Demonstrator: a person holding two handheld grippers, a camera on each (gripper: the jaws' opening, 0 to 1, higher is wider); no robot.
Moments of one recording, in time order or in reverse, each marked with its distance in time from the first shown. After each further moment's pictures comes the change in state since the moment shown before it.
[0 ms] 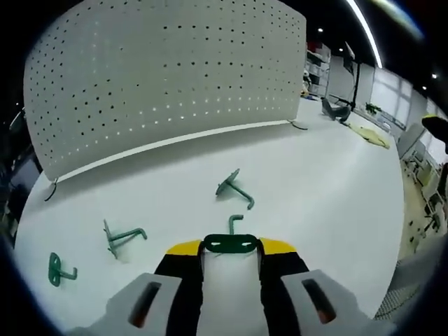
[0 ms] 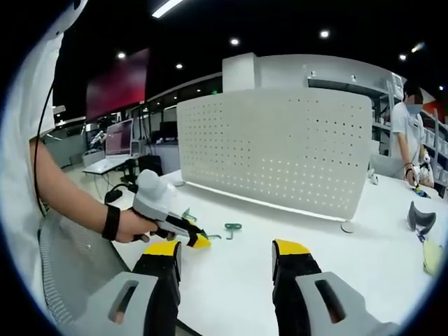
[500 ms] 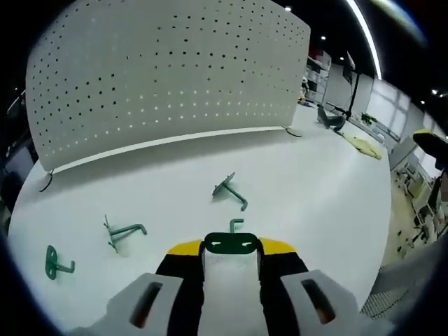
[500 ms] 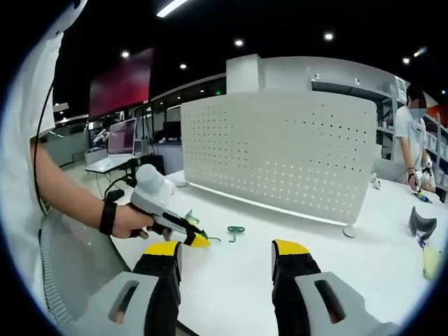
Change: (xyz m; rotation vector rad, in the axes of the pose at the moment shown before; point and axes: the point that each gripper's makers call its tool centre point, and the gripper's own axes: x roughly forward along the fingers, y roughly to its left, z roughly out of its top) left arm -0.015 -0.001 0.005 -0.081 0.002 -0.070; right arm 0.004 0.008 0.005 -0.023 -0.006 0.018
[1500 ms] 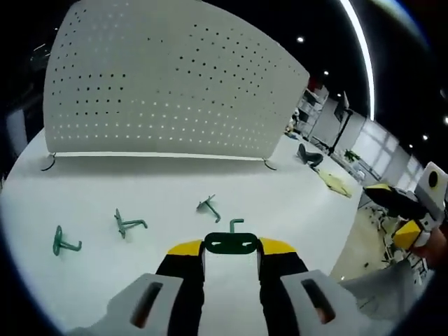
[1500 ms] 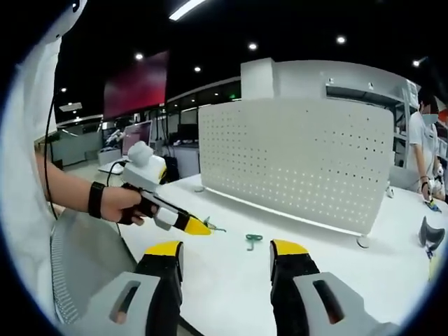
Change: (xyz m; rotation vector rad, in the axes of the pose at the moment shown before) left arm -0.070 -0.015 0.026 -0.177 -0.081 -0.145; right arm 0.004 0.032 0.014 -0.035 -0.015 0.095
